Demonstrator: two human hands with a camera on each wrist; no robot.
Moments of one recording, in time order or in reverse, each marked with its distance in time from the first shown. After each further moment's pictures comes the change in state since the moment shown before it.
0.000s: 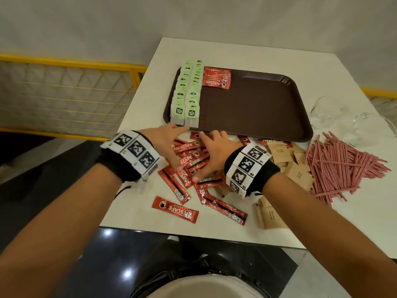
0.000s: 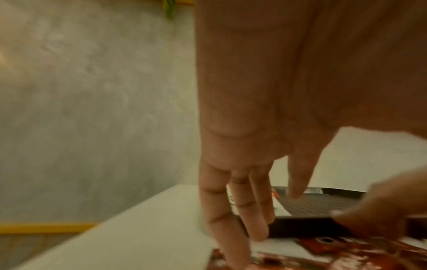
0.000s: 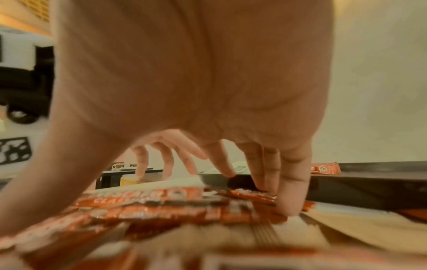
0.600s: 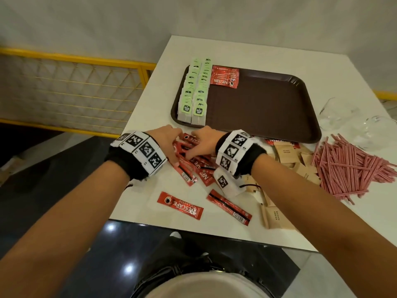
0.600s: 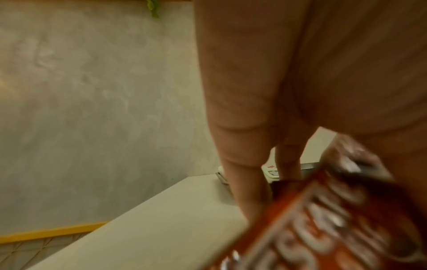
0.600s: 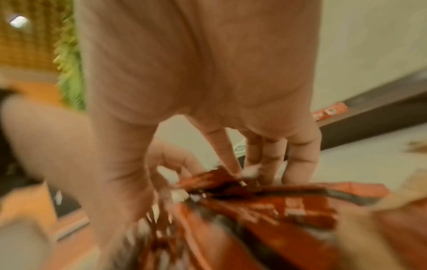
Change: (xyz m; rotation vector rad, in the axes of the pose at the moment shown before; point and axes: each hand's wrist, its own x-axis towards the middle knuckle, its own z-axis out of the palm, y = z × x) left_hand -0.001 -0.011 0.012 -0.002 0.052 -0.087; right_hand 0.030 -0.031 -0.018 0.141 -0.066 -0.040
